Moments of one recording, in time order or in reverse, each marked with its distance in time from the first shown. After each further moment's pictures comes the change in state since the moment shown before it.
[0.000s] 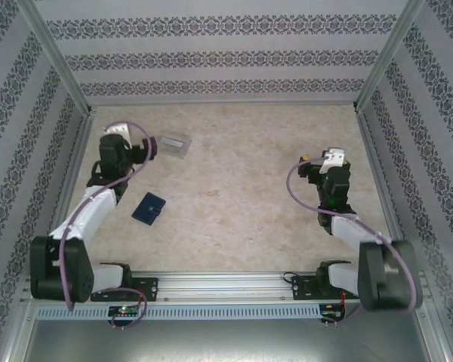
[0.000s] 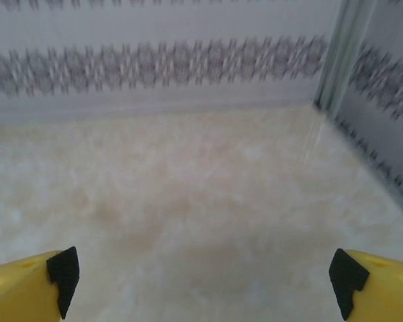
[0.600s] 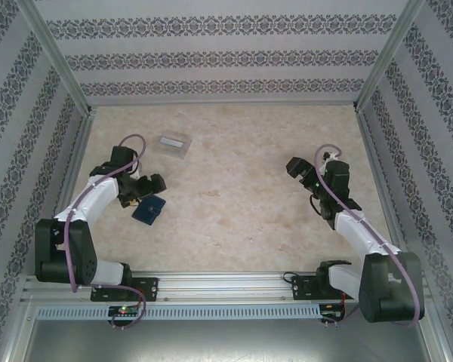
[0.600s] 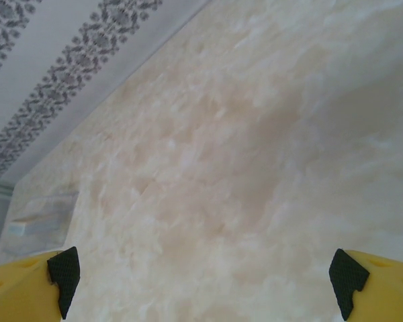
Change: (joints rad) left arm 0.011 0.144 0.006 -0.680 0.247 -0.151; right arm 0.024 -0.019 0.115 -0.421 -0.401 0.619
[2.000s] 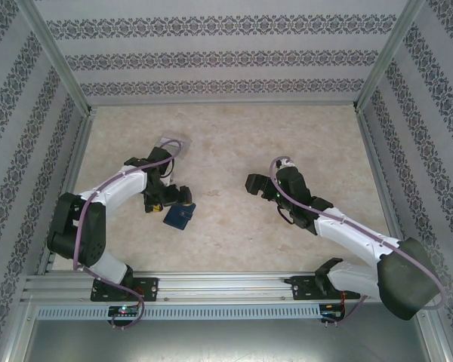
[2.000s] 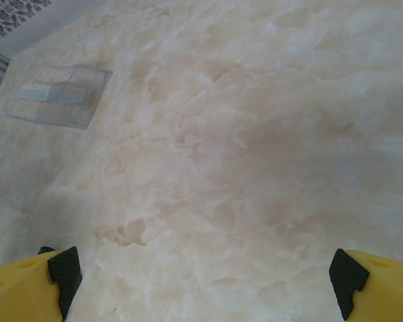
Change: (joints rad) left arm -0.288 0.180 0.126 -0.146 0.016 -0.033; right arm 0.512 0.023 0.090 -0.174 0.321 0.005
